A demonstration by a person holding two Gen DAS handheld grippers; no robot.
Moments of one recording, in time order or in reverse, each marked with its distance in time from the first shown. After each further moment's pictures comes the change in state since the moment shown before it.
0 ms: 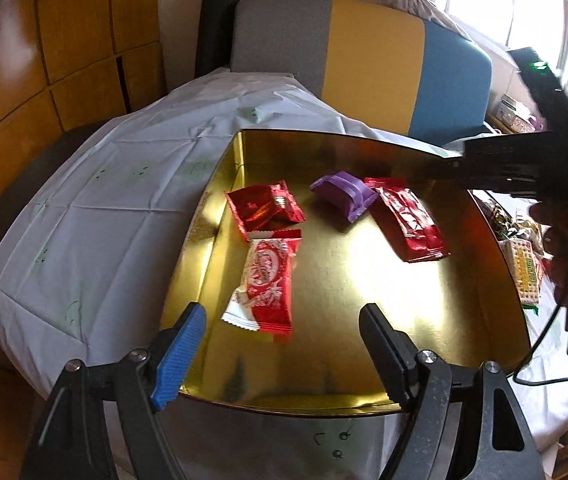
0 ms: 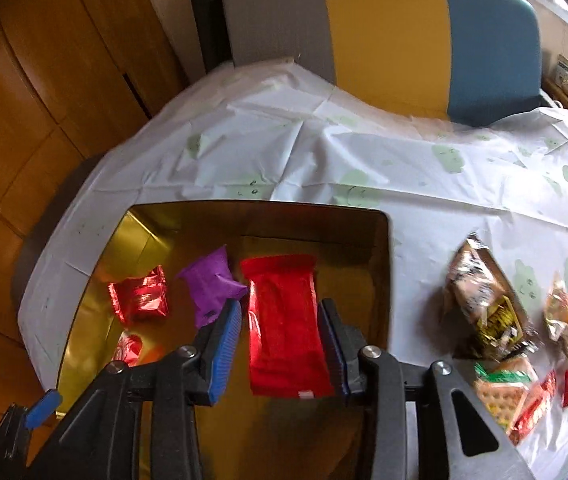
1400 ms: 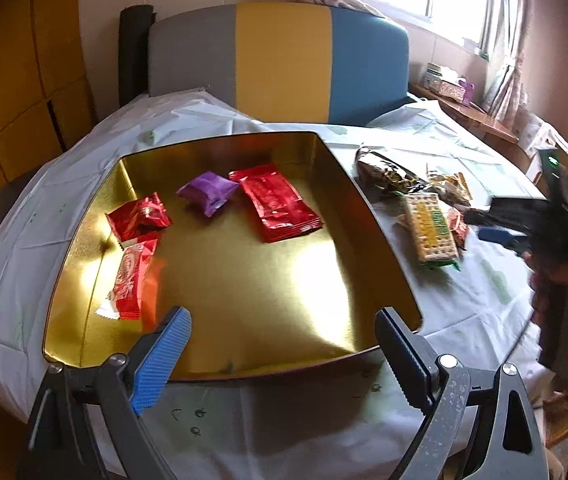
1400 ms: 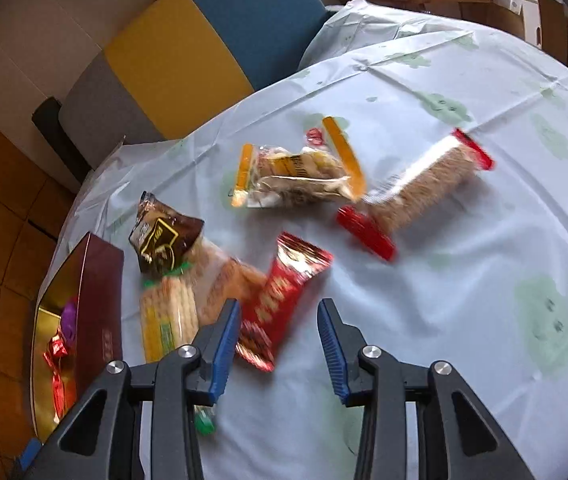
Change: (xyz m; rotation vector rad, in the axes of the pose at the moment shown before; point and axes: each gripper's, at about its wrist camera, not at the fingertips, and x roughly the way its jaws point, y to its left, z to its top) left arm -0.025 -0.104 -0.024 0.191 -0.030 -0.143; right arm -0.062 -0.220 -0.127 0.581 -0.130 -0.112
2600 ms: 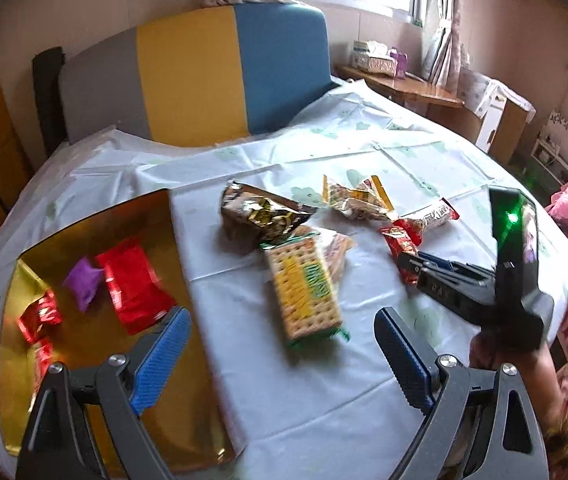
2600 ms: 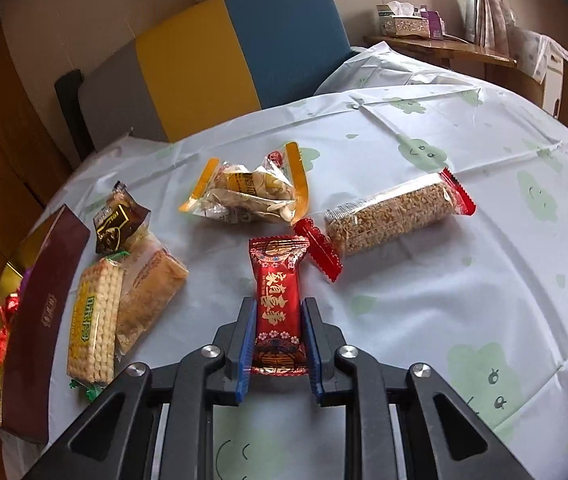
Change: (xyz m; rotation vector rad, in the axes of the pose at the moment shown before) left arm 0.038 -0.136 0.073 0.196 0.034 -0.125; right arm -0.012 -0.041 -0.009 -0.215 -0.138 -0.048
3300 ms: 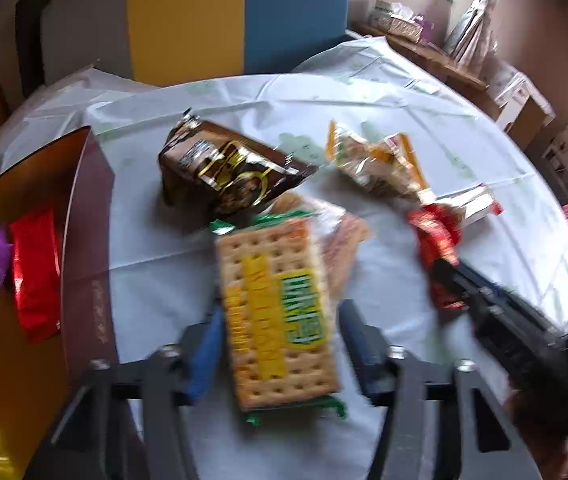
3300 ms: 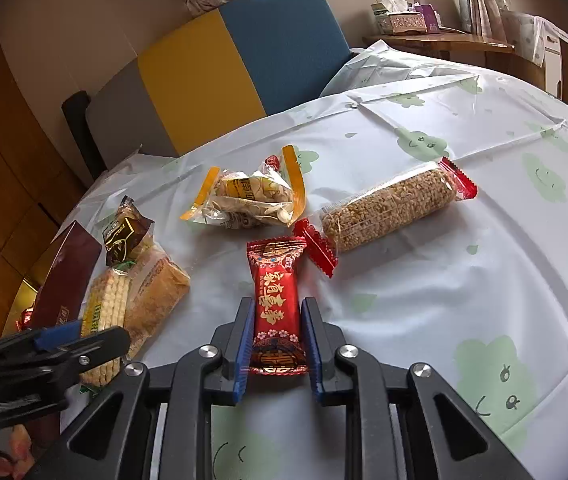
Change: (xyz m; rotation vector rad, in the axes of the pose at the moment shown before) left arm 0.107 -0.007 0.008 -0.099 0.163 -0.036; right arm 0.004 -0.010 -0.004 0.052 -0.032 0.070
